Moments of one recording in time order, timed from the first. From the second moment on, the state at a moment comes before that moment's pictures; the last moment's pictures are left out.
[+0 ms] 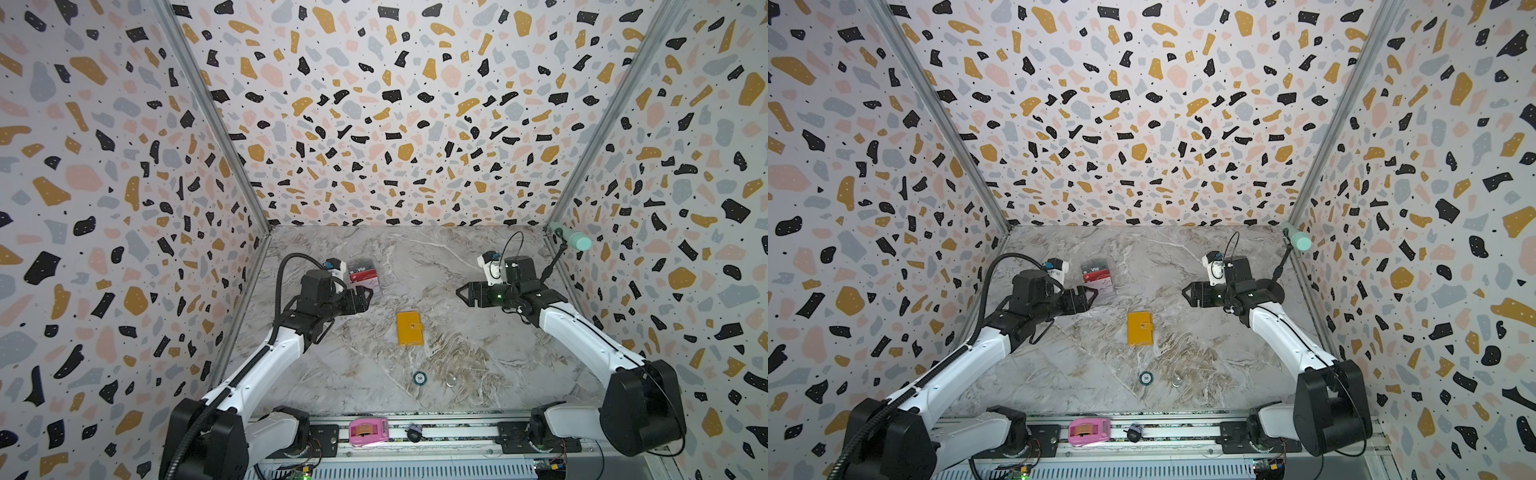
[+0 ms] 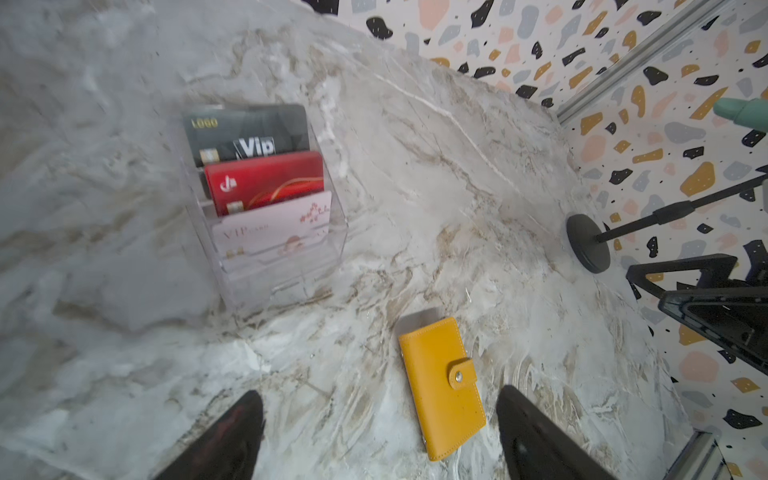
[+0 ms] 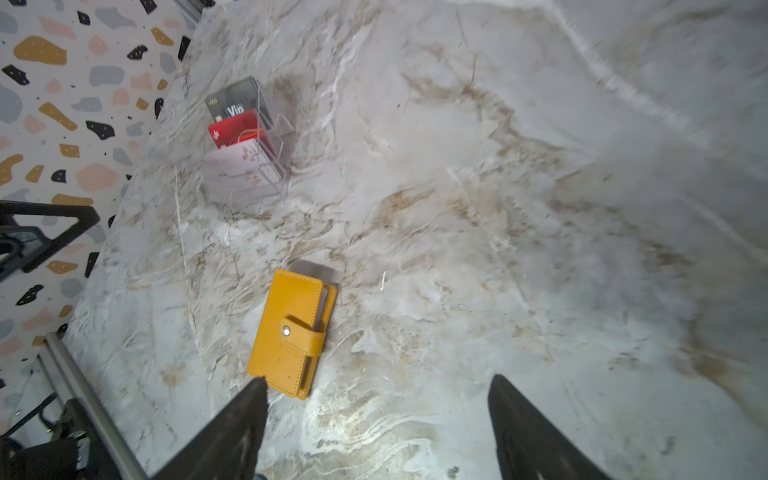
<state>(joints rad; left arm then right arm) -0.30 1.17 0.68 -0.16 0.30 -0.44 0.31 1.37 0.92 -0.35 -0.44 0.21</state>
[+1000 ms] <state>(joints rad) -0.59 1.50 0.56 0.19 0.26 -0.72 0.52 1.68 0.92 -0.19 -0.56 0.34</state>
